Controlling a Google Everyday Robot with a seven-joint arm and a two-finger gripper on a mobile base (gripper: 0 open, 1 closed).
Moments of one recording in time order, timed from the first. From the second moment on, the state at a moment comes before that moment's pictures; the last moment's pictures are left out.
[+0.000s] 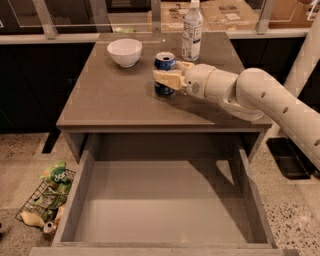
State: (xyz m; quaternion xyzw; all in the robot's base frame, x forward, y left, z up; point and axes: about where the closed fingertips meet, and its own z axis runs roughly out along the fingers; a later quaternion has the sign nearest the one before) arm 0.713 -0.037 0.882 -0.31 0.66 0.31 0.61
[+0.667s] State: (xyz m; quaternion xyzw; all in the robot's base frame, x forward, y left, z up) arm 0.709 -0.035 0.890 -0.32 0.65 0.31 0.61
